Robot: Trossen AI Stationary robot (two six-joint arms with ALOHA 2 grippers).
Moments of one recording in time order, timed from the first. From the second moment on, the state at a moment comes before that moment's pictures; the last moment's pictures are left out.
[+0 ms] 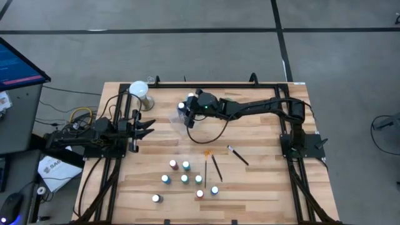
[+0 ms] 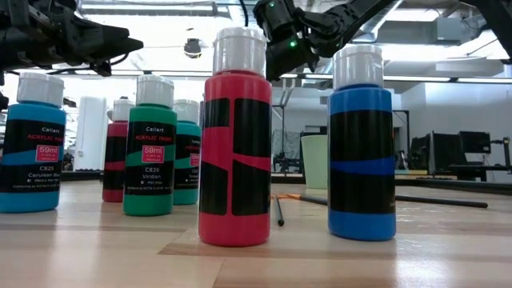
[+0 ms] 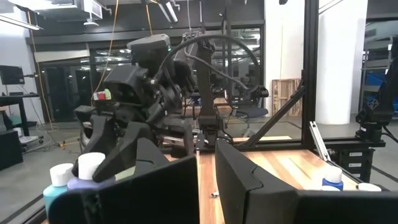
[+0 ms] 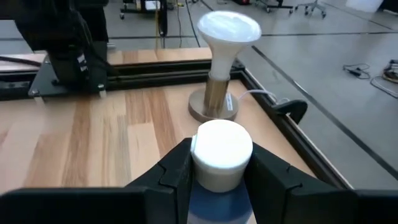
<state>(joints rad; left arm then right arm) 0.06 0.00 0.01 0.21 0.01 0.05 -0.19 1.97 1.35 0.27 0.16 -0.05</state>
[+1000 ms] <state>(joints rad) 0.06 0.00 0.01 0.21 0.01 0.05 -0.21 2.01 1.35 0.26 0.18 -0.03</state>
